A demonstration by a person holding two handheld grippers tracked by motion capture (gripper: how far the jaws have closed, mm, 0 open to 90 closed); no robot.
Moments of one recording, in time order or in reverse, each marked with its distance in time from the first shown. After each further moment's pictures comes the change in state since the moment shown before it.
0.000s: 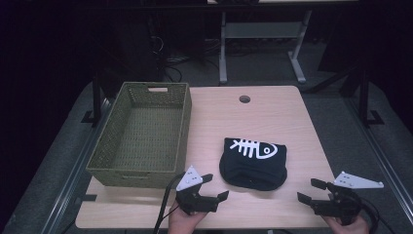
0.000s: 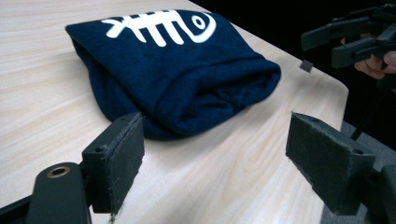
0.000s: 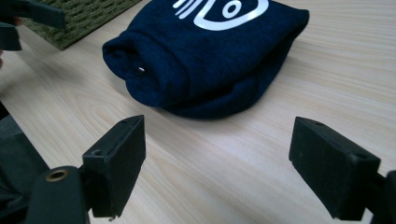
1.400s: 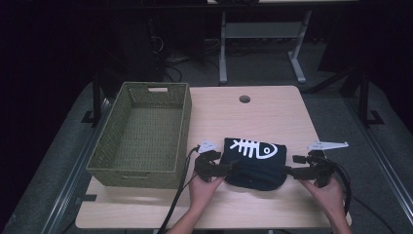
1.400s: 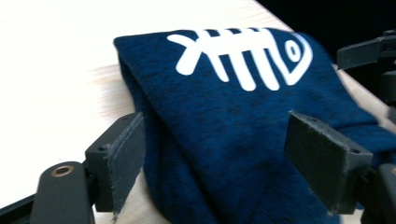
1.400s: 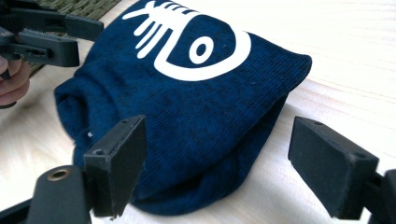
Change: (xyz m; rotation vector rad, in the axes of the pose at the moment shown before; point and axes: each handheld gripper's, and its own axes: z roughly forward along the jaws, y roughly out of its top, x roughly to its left) left arm 0.049 0.035 0.083 0.074 0.130 -0.164; right arm -0.034 0.061 0.071 0.118 0.023 0.079
